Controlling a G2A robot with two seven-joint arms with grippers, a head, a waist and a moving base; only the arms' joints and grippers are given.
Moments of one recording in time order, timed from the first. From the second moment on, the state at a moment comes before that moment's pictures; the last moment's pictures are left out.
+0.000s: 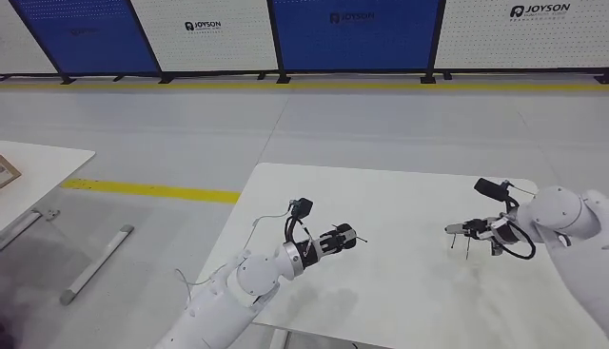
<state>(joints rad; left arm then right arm) 1.32 -1.11 -1.06 -1.60 0.03 -0.13 -0.41 -0.66 -1.04 0.95 -1.04 -0.39 0.17 1.34</state>
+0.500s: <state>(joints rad) 1.32 -1.11 -1.06 -1.60 0.03 -0.13 -0.41 -0.67 -1.04 0.94 -1.08 -0.43 0.17 1.28</state>
